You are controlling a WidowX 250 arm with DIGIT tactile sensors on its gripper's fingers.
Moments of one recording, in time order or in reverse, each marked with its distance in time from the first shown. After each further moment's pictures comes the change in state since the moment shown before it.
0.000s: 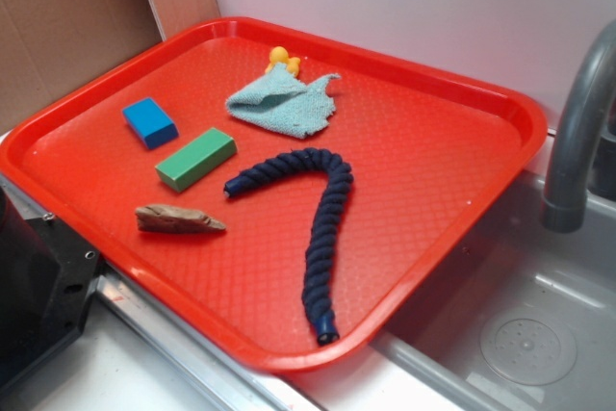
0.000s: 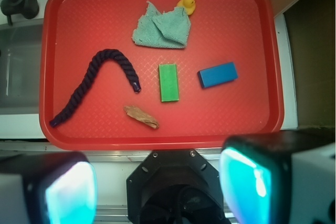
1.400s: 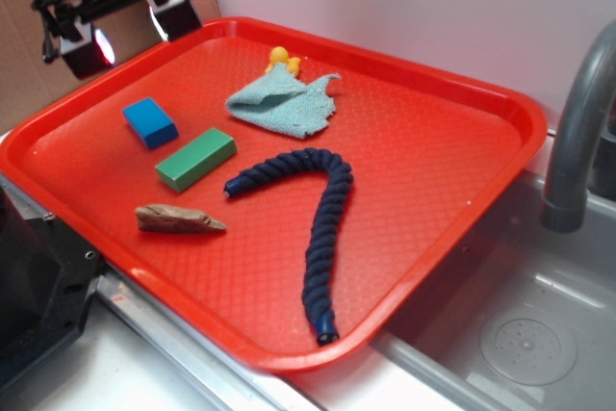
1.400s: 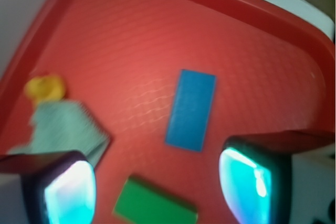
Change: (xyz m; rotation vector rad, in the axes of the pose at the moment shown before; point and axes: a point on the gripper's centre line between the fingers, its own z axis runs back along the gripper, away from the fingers) arm 0.063 0.087 -0.157 0.037 -0.116 1.142
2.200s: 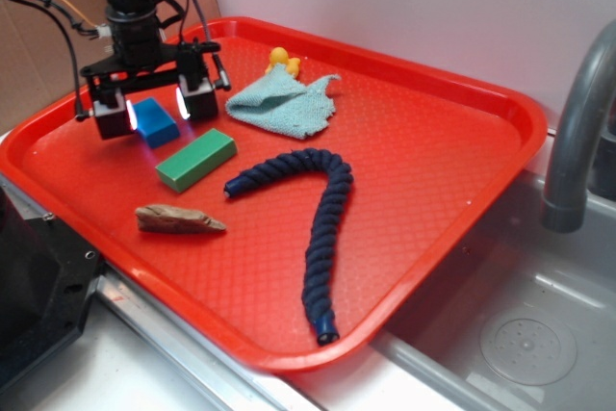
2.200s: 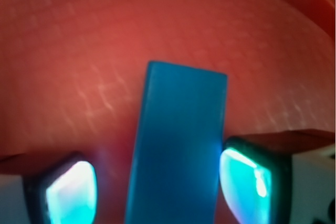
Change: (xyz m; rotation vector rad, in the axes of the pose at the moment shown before) arm 0.014 0.008 -0.076 0.254 0.000 -0.039
